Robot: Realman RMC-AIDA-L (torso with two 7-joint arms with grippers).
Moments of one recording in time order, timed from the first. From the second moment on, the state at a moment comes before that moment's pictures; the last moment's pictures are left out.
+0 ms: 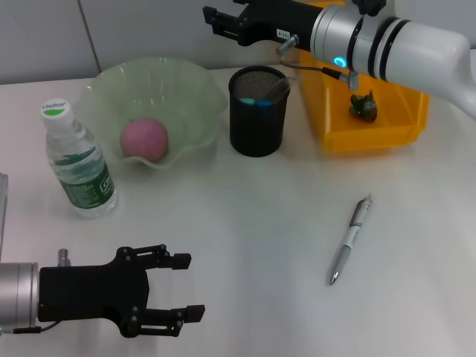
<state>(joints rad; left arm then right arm) -0.48 -2.07 0.88 0.52 2.00 1.63 -1.13 0.86 2.09 -1.17 -0.46 -1.24 -0.72 1.14</state>
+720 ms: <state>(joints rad) -0.47 -2.07 0.87 0.45 1.95 1.64 -1.10 0.54 2.07 -1.13 -1.04 -1.37 -1.24 1.53</state>
